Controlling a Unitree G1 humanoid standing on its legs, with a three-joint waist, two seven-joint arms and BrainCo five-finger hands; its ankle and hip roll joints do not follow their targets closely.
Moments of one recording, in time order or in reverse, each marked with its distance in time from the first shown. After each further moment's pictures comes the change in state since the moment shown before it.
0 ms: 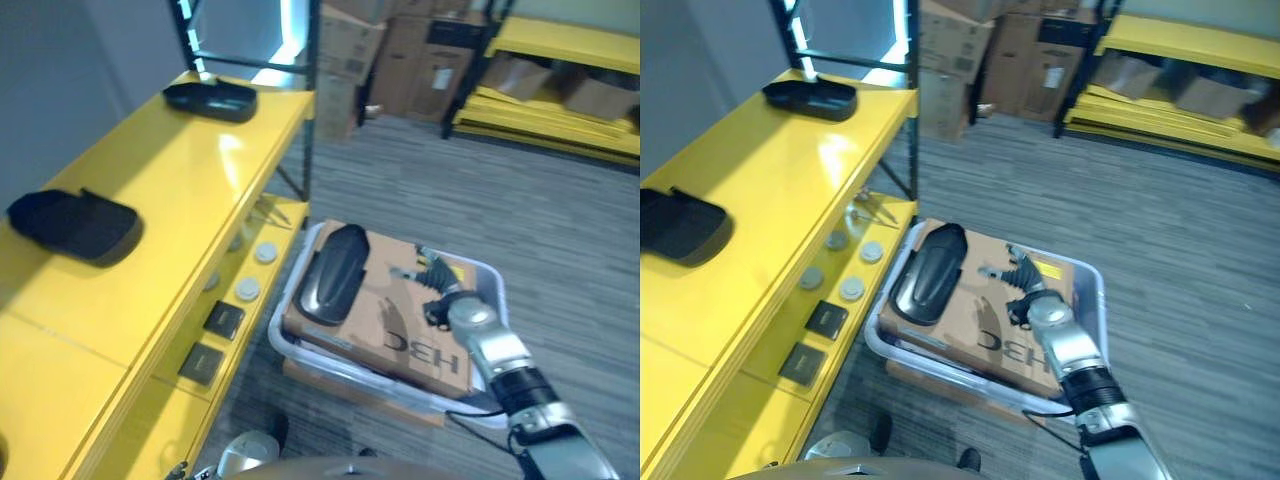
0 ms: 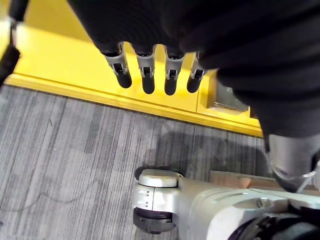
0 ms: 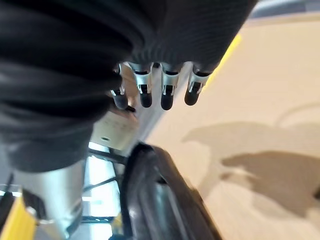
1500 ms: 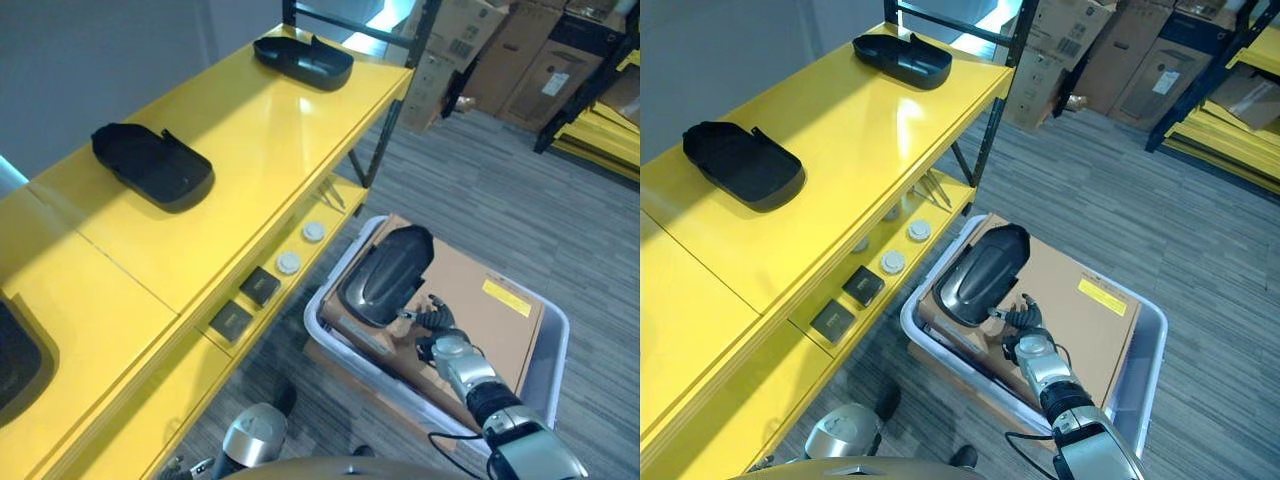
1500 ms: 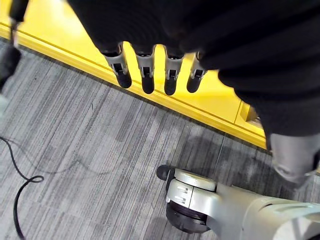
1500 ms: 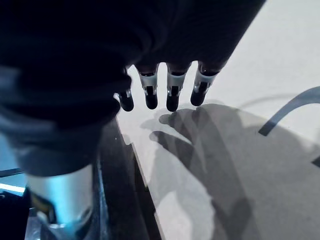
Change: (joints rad) left arm -0.034 0.024 -0.001 0.037 -0.009 -0.010 -0.001; right arm -0.011 0.064 0.021 0.252 -0.015 -0.077 -0.194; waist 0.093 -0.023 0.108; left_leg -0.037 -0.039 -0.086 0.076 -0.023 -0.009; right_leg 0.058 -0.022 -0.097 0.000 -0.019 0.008
